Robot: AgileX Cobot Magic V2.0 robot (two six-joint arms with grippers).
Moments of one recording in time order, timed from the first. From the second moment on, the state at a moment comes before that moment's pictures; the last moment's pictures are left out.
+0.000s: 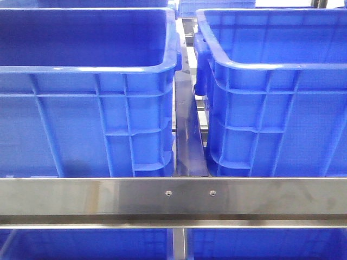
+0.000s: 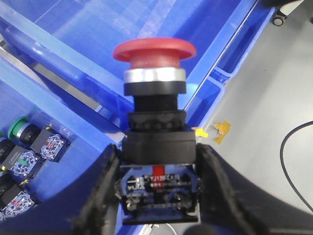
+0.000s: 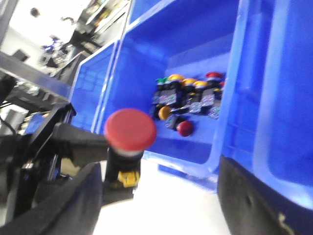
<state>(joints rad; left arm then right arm) -0.83 1.34 -1.35 -0.13 0.82 0.17 0.05 0.97 -0.78 1.34 0.84 -0.58</state>
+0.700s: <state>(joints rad) -0.83 1.34 -1.35 -0.13 0.82 0.17 0.25 1.28 -0.99 1.43 0.86 -0.67</state>
